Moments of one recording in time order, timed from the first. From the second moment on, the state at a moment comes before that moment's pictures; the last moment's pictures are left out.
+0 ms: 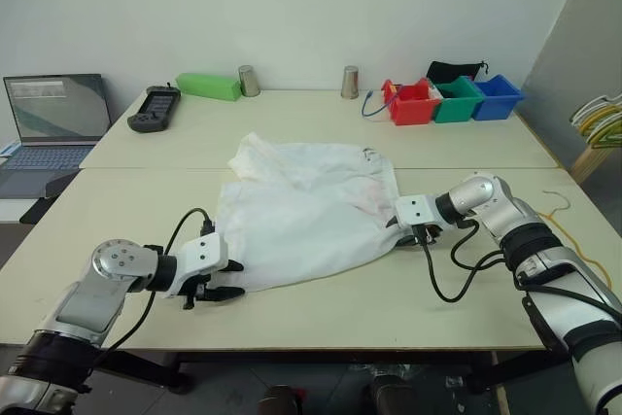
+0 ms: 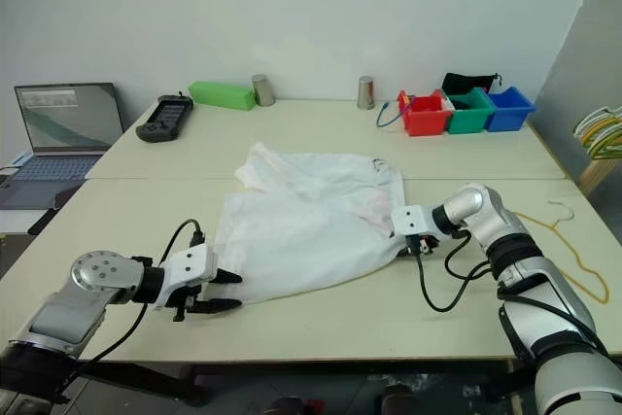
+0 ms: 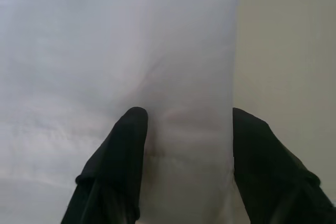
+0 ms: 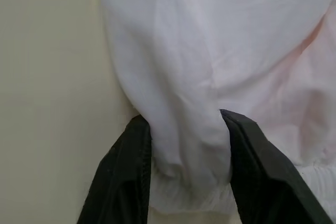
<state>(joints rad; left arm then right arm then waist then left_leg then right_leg) -0.21 0.92 -0.12 0.12 -0.12 0.11 -1.24 -0.92 -0.54 0.44 0.89 -0.21 -0.40 1.33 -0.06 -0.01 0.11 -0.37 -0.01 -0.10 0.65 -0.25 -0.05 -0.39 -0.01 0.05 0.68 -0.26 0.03</state>
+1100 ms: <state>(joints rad) -1.38 0.84 -0.12 1.13 0.14 -0.24 -0.31 -1.55 -0.34 0.33 1.16 -0.22 -0.28 0.32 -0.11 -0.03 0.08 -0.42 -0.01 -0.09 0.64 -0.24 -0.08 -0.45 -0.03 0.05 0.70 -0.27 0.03</state>
